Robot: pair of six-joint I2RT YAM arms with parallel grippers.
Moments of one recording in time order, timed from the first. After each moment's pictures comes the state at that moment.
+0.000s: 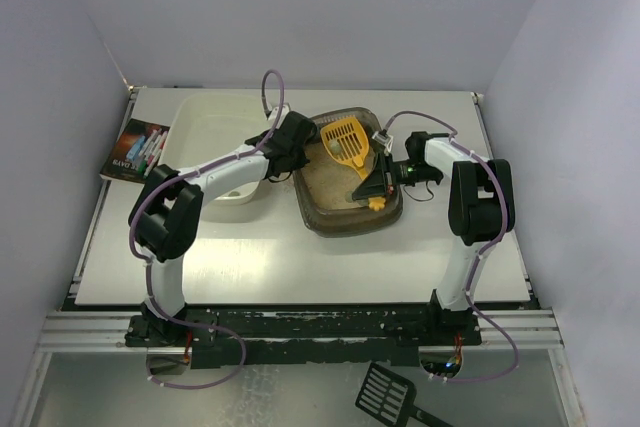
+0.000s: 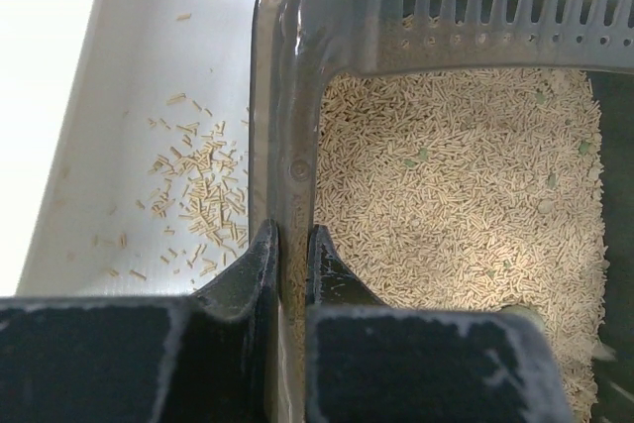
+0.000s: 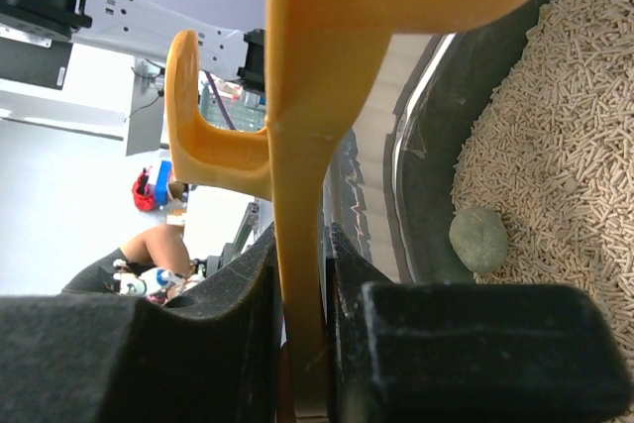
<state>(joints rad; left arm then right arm) -0.66 1.93 1.45 -0.34 -0.41 -0.80 0.07 1.95 1.29 -1.10 -1.46 -0.57</state>
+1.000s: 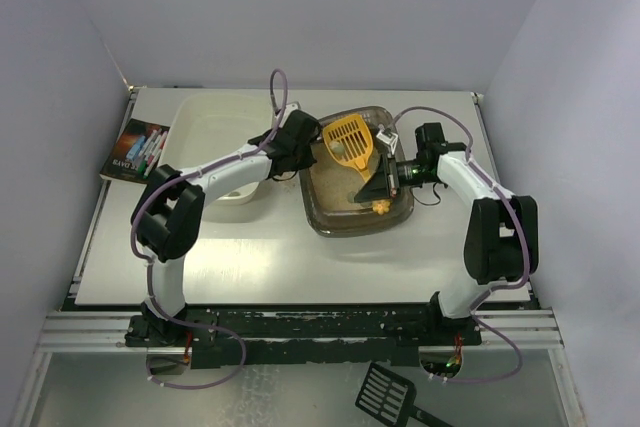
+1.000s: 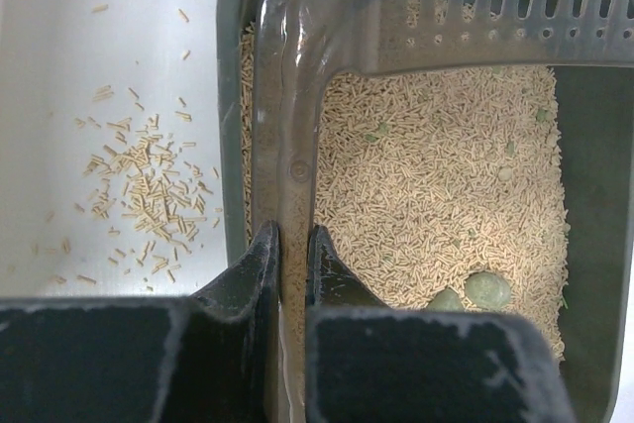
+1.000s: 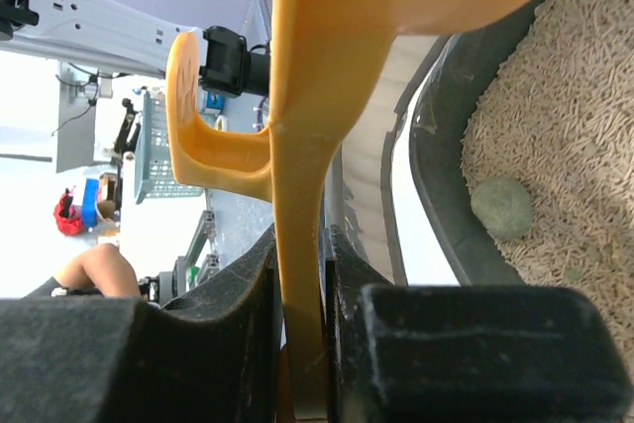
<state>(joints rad) -0.68 1.94 1.48 -0.32 -0.32 -0.77 0.09 1.65 1.15 -0.83 -1.30 -0.23</state>
